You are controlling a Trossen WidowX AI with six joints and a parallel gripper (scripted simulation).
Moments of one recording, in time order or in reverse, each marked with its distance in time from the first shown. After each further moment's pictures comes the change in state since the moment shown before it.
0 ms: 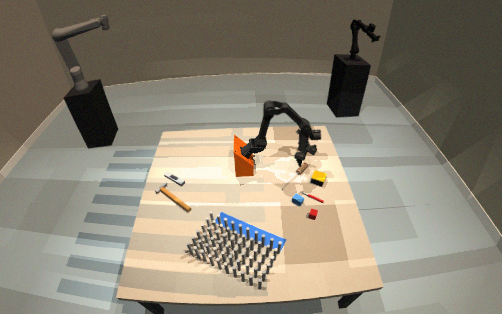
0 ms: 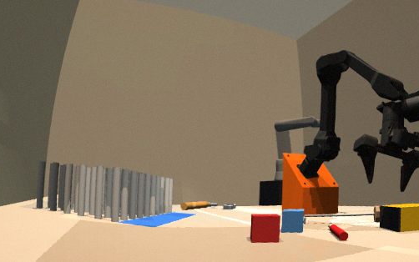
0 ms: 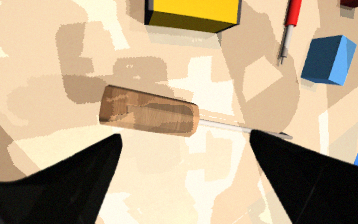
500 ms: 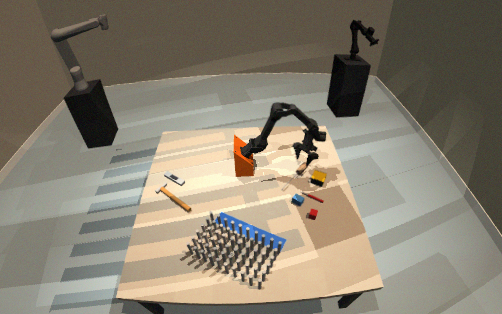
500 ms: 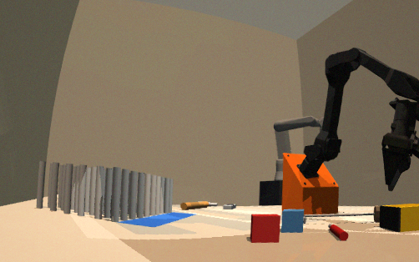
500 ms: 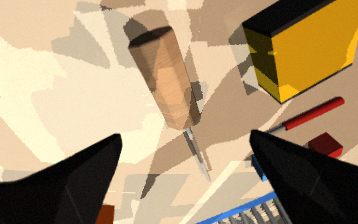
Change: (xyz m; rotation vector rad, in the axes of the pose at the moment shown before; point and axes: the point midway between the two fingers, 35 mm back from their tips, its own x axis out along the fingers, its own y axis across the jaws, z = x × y) arm 0.000 0.009 0.006 -0.967 0.176 0.008
